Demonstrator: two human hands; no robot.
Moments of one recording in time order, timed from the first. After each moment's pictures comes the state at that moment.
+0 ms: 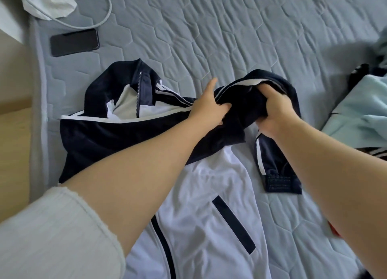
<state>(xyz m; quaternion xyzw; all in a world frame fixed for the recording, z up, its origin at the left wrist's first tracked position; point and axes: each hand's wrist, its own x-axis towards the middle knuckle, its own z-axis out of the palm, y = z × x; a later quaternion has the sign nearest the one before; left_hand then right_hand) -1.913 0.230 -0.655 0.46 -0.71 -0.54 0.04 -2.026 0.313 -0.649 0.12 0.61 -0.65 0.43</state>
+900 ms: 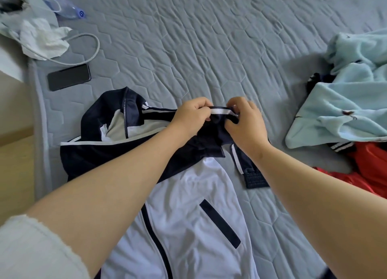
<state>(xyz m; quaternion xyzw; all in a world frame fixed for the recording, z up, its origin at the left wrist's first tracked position) -1.920 0.250 -0.589 0.40 -0.72 -0.57 0.04 -2.010 0.358 -0.609 -0.33 0.85 -0.36 0.19</state>
